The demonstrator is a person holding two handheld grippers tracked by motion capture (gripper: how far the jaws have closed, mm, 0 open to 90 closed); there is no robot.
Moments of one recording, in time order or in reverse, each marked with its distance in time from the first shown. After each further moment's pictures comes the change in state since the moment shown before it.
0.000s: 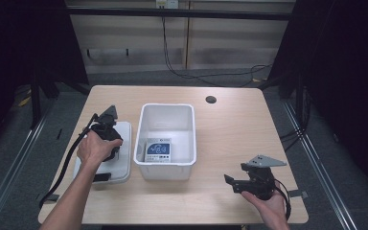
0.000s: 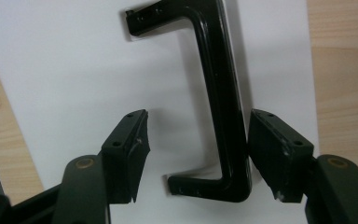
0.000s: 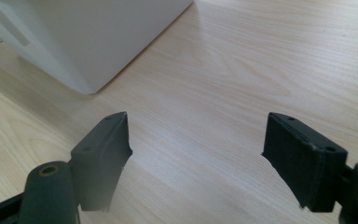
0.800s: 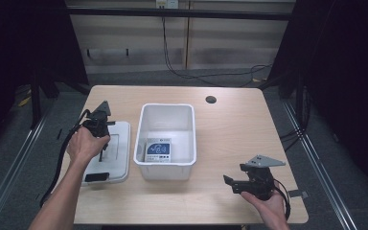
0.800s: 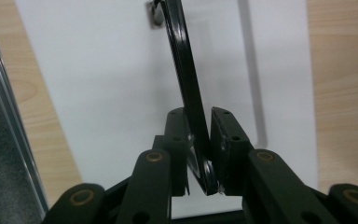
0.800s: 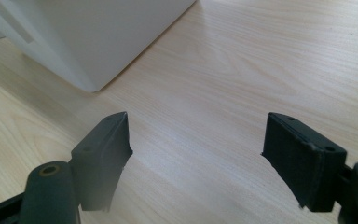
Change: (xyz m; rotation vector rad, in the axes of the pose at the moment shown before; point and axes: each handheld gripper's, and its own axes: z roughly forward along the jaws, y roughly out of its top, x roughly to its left) left arm 0.023 -0.003 -0.024 0.027 -0.026 0.010; right arm 0.001 0.000 0.001 0.009 0.012 -0.005
